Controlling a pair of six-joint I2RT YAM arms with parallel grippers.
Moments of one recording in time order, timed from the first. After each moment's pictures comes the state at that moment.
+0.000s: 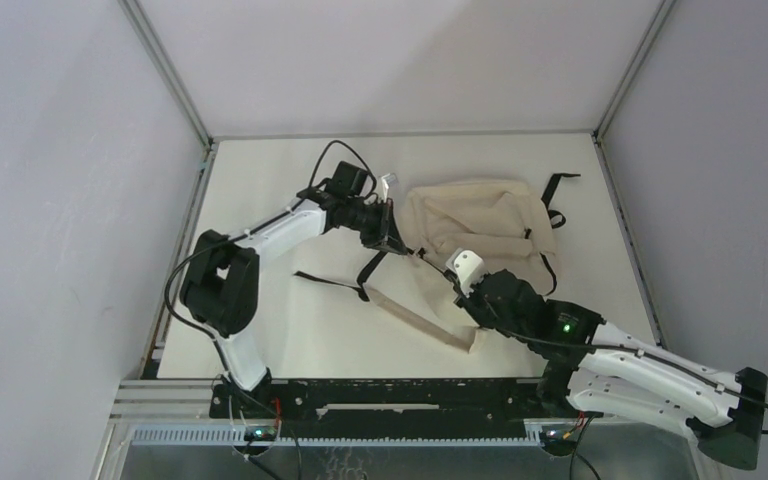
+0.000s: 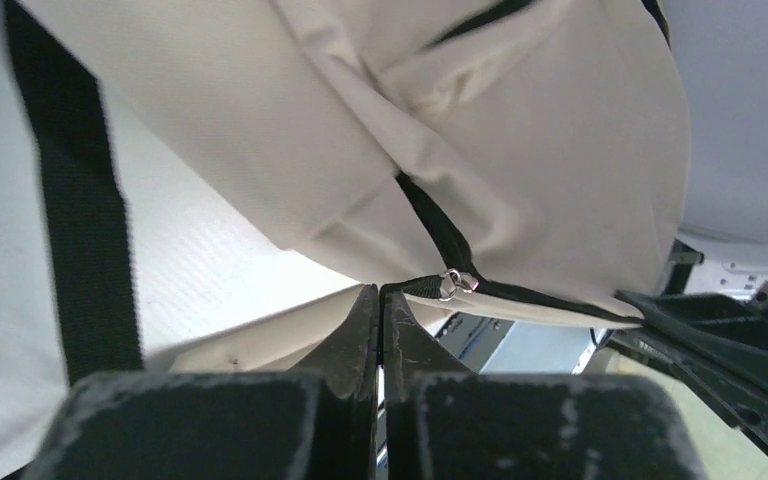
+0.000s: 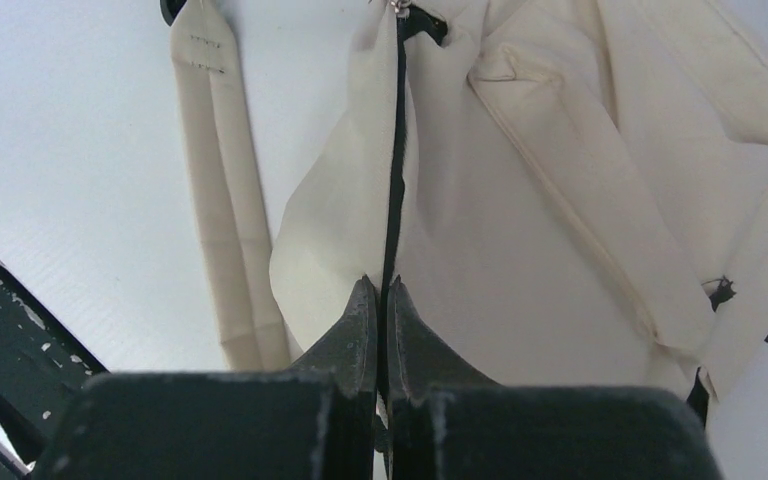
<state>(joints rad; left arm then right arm) -0.53 1.79 1.32 -0.46 0.66 -0.47 1.03 0.75 0.65 -0.51 0.32 -0.08</state>
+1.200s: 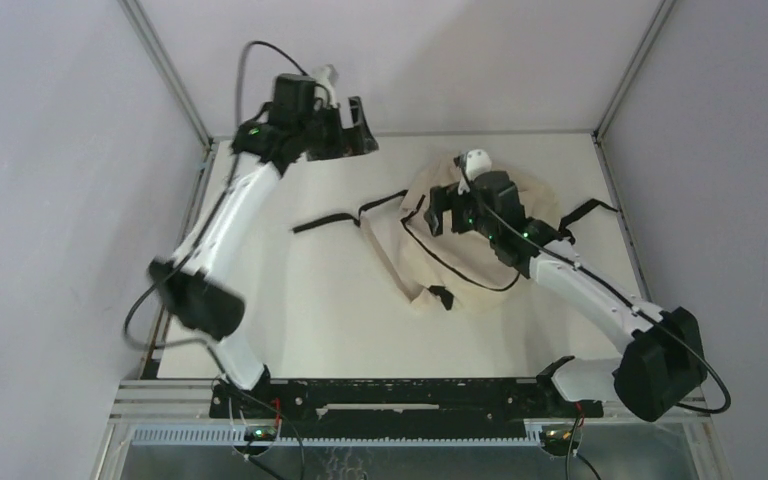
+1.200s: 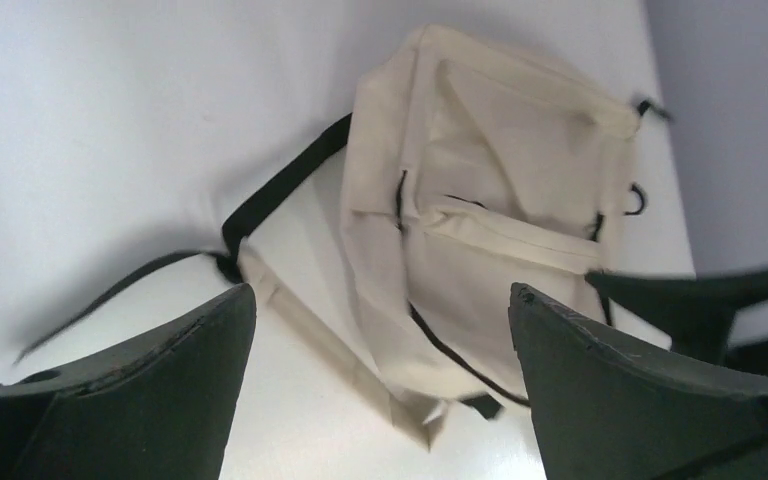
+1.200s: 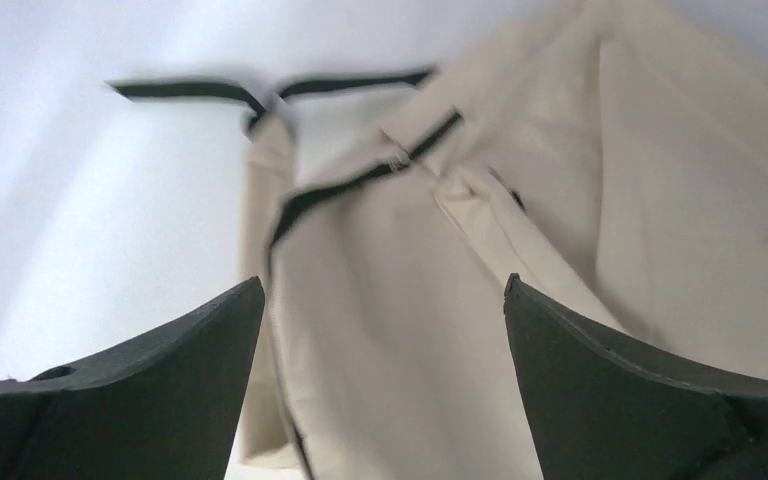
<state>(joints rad) -0.39 1.84 1.98 -0.81 0.19 -0.41 0.55 1.30 0.95 -0.19 0.01 0.18</state>
